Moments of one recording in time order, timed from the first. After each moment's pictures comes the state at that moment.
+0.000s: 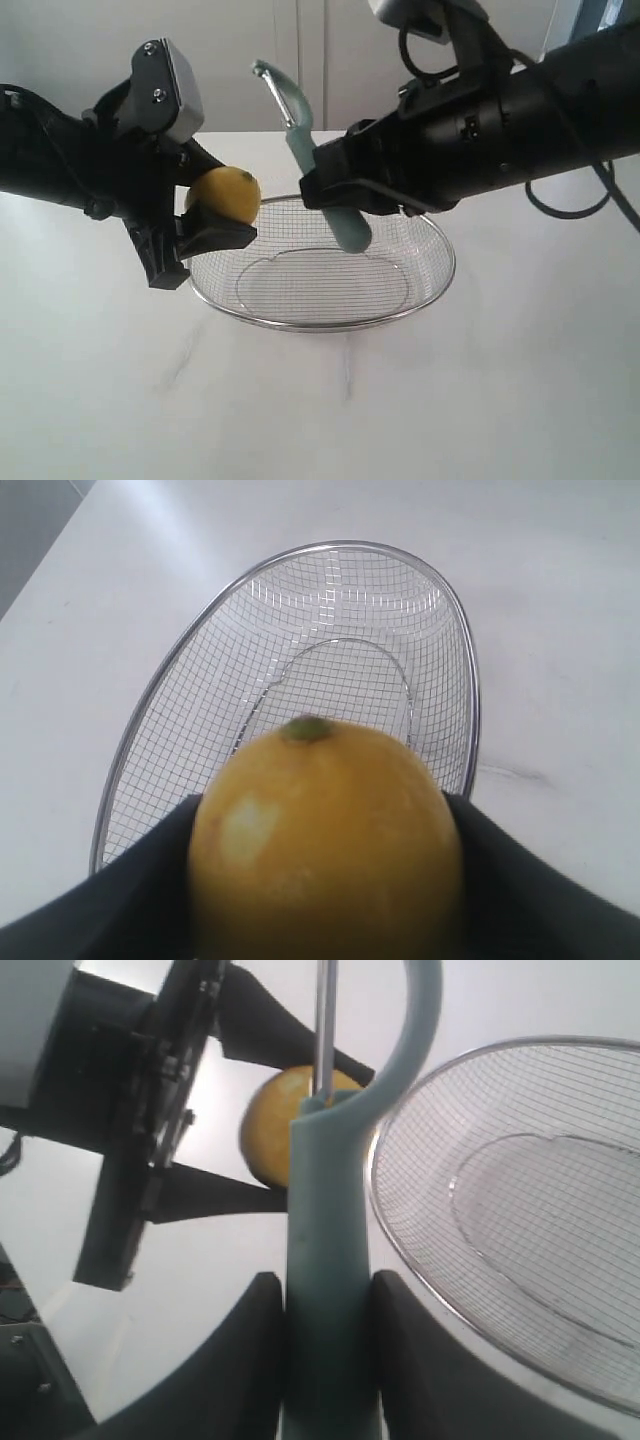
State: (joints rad) left arm -0.44 1.41 -0.96 -1.04 0.61 1.70; right arm 0.50 1.29 -1.03 0.82 0.70 -0.54
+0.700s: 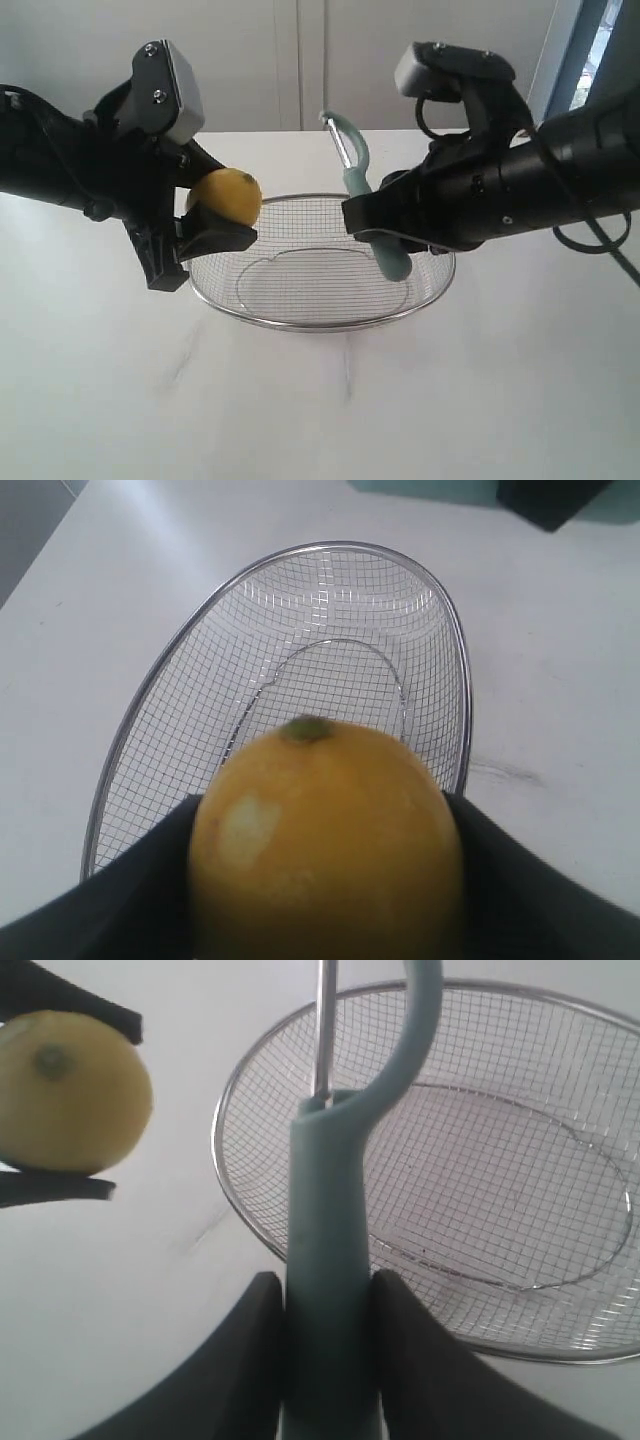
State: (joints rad) left arm -0.44 1.41 -0.96 -1.04 0.62 1.70; right arm 0.50 1.32 -0.91 0.62 0.50 -0.36
